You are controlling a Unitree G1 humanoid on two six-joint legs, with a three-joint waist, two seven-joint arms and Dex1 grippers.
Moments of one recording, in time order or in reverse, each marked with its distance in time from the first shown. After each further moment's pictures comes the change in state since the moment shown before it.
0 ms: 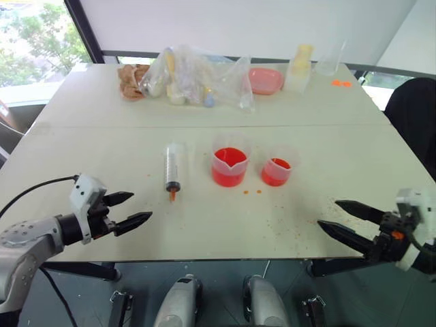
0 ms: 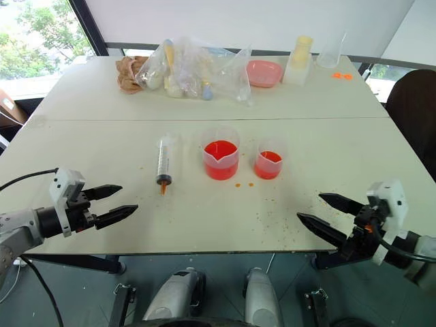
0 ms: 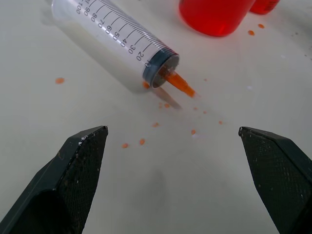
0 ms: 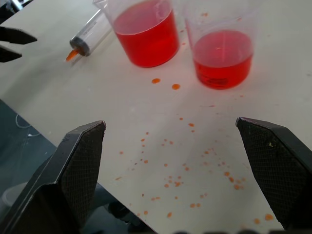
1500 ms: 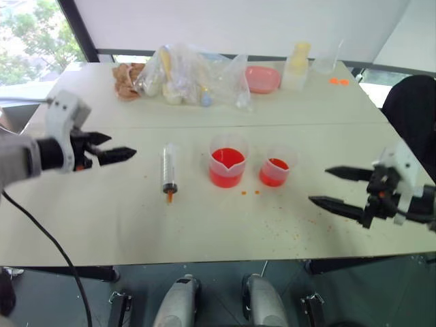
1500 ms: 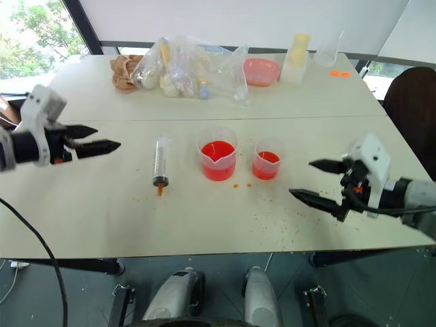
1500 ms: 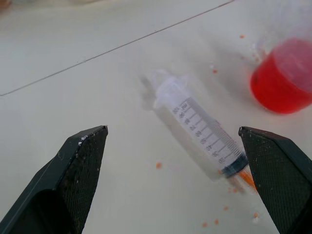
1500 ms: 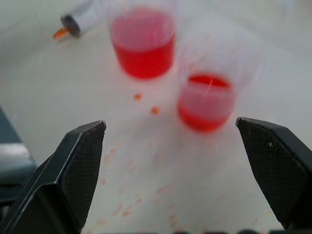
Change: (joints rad) left arm -0.971 0.212 -0.225 0.349 -0.067 0.728 0.223; right arm -0.463 -0.337 0.120 0.082 -0.046 0.041 0.059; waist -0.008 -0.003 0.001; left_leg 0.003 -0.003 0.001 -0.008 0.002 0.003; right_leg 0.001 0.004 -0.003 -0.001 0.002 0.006
